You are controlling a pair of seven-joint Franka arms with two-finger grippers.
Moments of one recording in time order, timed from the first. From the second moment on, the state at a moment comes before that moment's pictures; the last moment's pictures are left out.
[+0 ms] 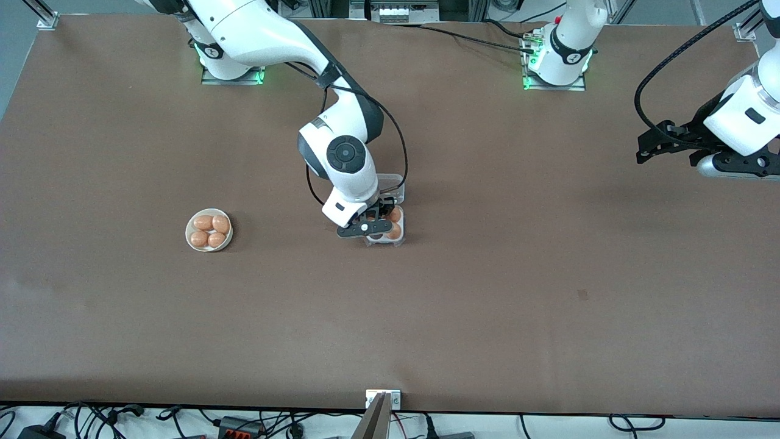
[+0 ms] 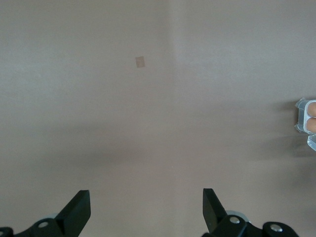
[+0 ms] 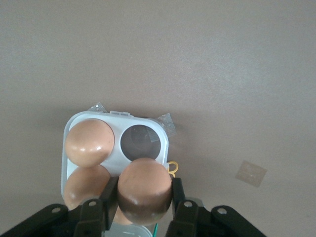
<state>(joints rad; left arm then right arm) -0.01 0.04 -0.06 -1.58 -0.03 1.57 -0.04 0.66 0.73 0.05 -1.50 0.00 2.28 0.57</state>
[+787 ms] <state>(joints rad) -0.01 0.04 -0.06 -1.58 -0.03 1.57 -0.04 0.66 0.76 0.04 -1.50 0.05 2.33 0.60</state>
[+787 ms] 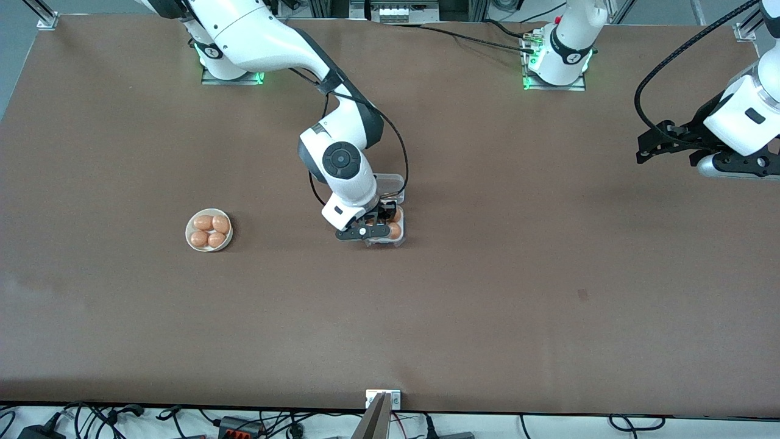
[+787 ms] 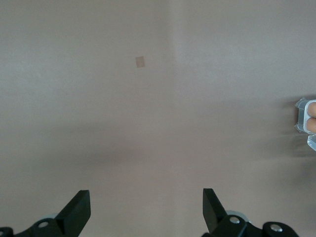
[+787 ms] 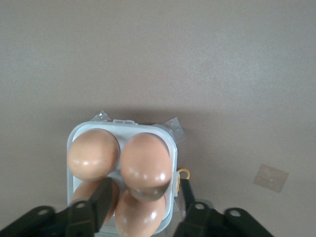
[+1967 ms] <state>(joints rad) -0.01 0.07 -0.06 -1.58 -0.03 1.54 -0.11 0.23 0.42 -0.05 -1.38 0.05 1.84 0.31</state>
